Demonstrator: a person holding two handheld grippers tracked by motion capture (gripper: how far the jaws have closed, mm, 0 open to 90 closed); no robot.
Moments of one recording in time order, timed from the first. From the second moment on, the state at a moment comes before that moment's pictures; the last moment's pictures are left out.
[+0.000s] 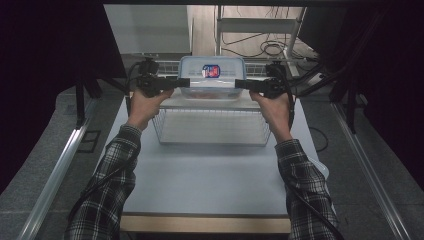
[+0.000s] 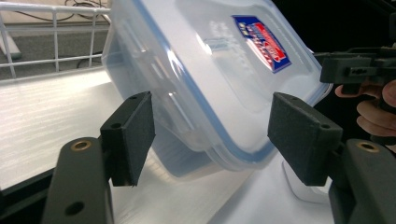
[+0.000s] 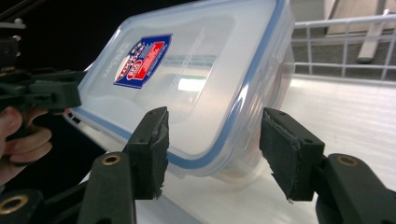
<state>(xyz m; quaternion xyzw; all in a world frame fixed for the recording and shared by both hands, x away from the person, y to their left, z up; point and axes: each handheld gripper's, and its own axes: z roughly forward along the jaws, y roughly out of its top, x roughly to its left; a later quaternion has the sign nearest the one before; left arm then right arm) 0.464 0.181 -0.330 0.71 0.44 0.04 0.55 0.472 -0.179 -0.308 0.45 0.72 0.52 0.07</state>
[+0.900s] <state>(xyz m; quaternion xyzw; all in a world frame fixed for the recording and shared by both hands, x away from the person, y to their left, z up) 0.460 0.179 -0.325 0.71 0.44 0.05 0.55 0.470 -0.179 -0.303 0.46 0.72 0.51 0.08</state>
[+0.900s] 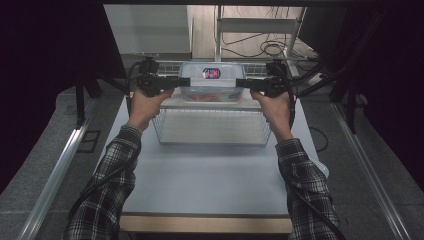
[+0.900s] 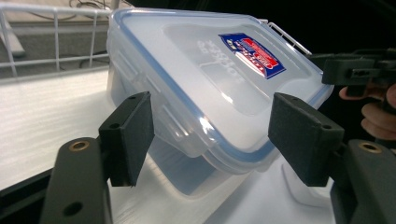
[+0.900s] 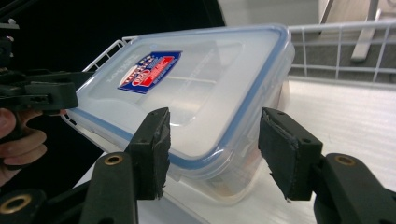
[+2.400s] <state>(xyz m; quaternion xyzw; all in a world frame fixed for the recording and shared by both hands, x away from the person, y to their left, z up) 0.340 0.179 -0.389 0.78 0.35 0.16 0.49 0.379 -0.197 -0.352 0.33 0.78 0.52 0.13</state>
